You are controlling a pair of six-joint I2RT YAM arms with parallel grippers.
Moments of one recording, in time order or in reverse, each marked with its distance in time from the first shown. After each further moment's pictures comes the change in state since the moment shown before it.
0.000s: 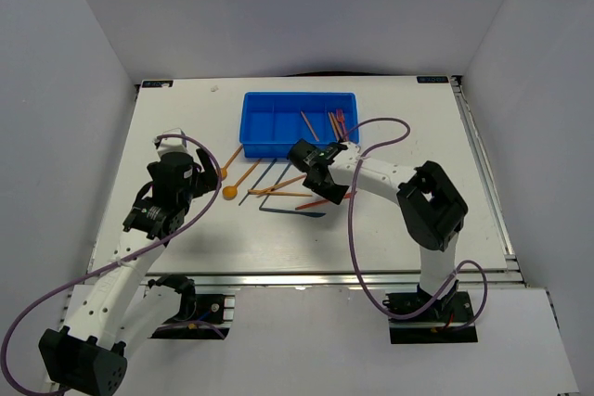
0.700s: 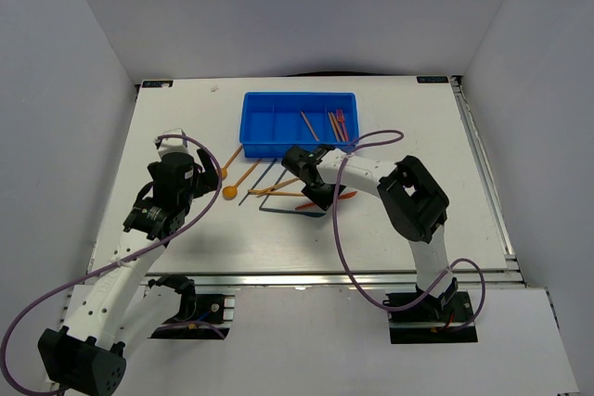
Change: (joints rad) left arm -0.013 -0.002 0.000 0.000 -0.012 0.000; right arm 0.013 0.131 0.069 -0.096 -0.106 0.244
